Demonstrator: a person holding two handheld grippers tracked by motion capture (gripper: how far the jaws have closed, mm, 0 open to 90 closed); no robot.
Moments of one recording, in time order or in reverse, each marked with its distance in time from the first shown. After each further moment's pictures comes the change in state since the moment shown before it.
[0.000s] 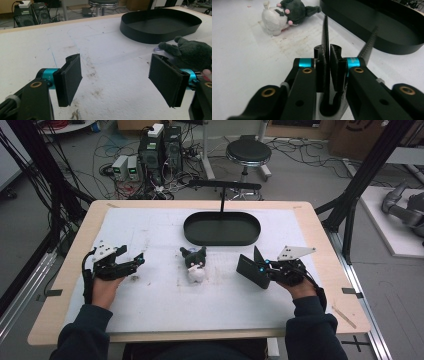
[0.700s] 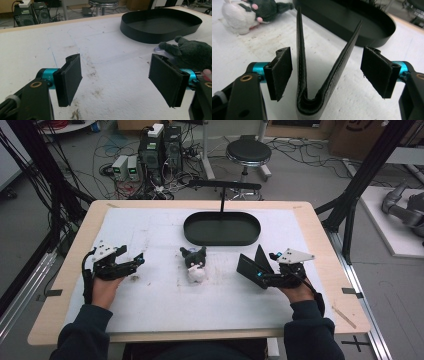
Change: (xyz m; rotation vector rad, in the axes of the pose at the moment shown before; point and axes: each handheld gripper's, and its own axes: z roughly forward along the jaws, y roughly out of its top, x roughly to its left) left arm 0.000 0.000 0.000 0.002 0.001 -0.003; right arm 0.003 -0.014 0.008 -0.004 -0.202 0.026
